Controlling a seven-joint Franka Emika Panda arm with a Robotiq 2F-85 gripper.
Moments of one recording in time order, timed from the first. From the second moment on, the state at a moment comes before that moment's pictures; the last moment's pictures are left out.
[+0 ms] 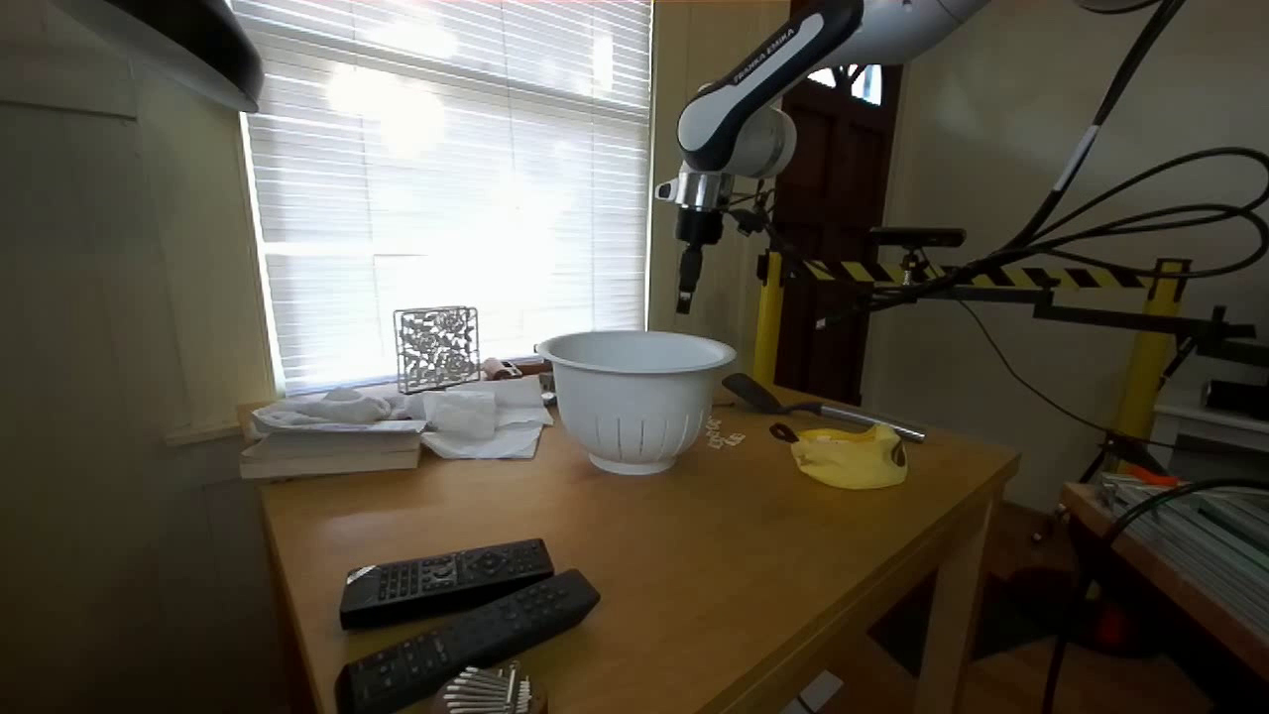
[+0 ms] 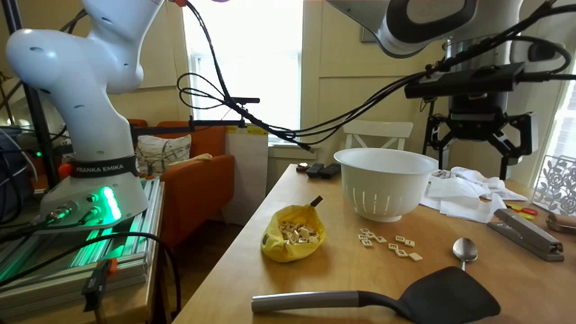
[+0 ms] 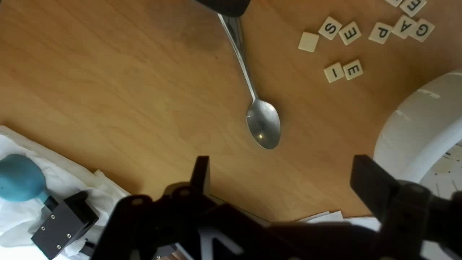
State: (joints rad) arm -0.50 0.68 -0.16 -1.42 0.14 2.26 -0.80
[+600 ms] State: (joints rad) arm -0.57 0.73 -0.11 -1.44 0.14 2.34 -0.85
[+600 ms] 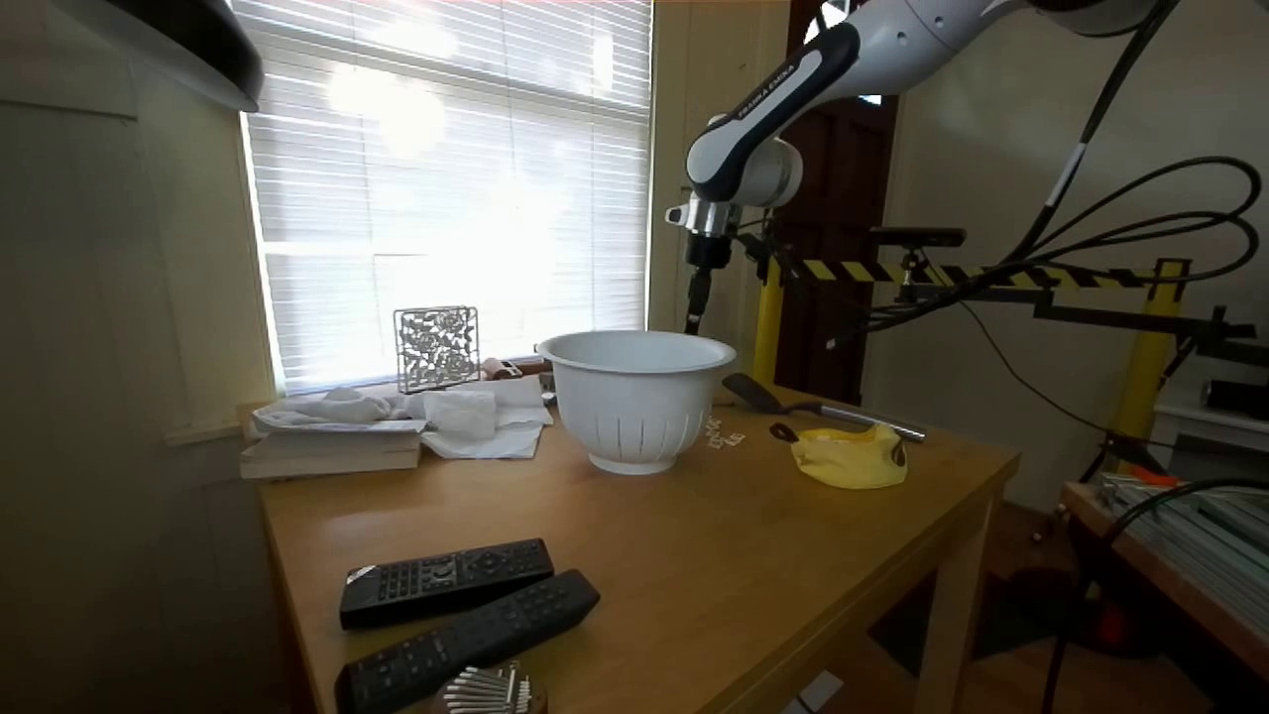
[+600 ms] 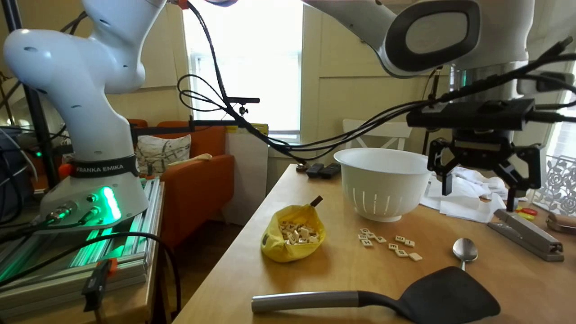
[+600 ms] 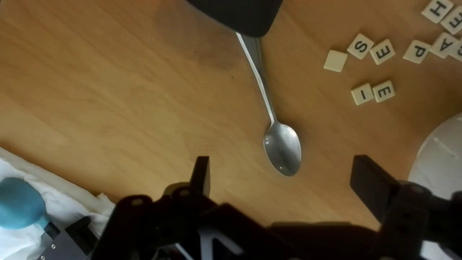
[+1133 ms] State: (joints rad) arm -0.71 0.82 0.03 -1.44 0.17 2.35 -1.09
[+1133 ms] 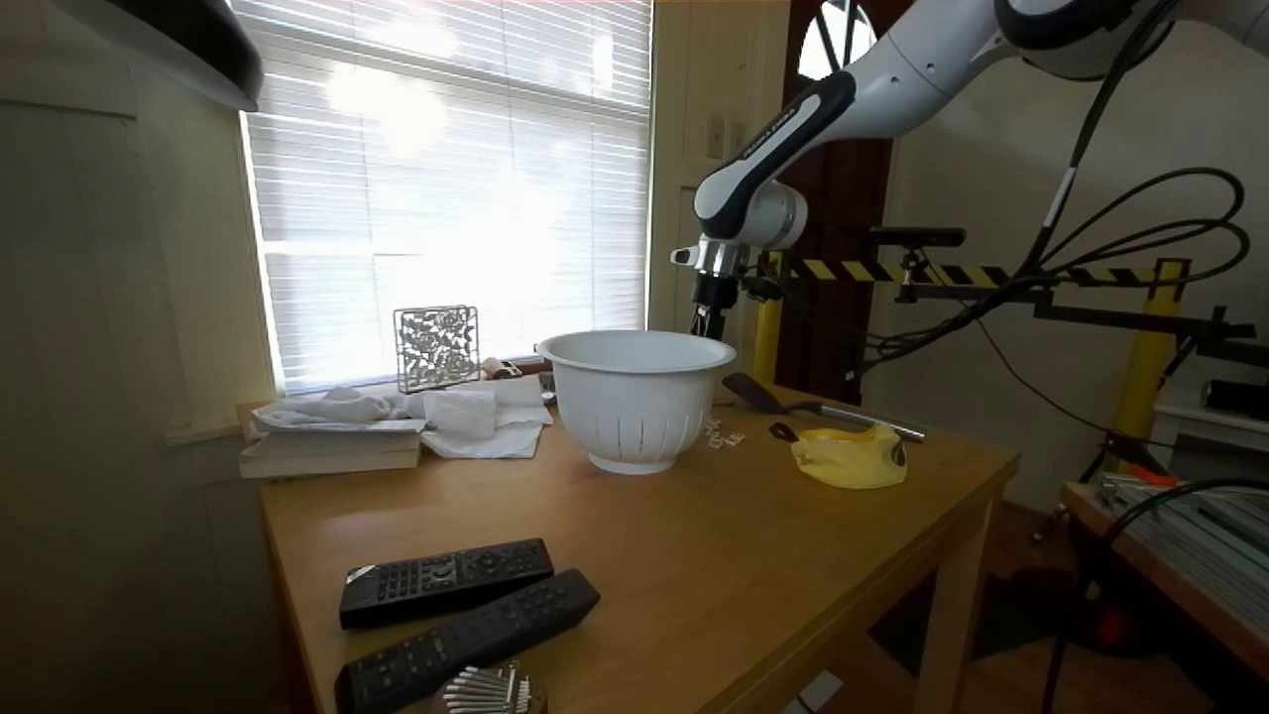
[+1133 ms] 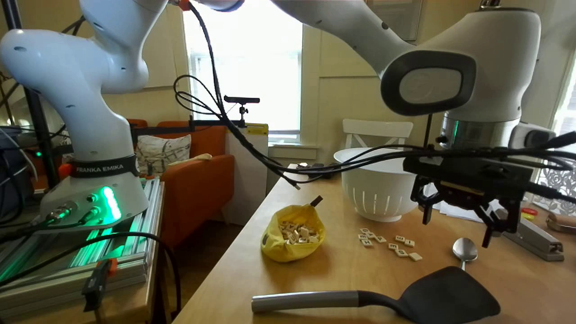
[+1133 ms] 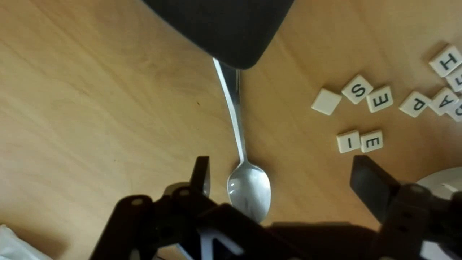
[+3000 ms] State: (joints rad) arm -0.71 0.97 0.02 -1.32 0.16 2.39 -1.23
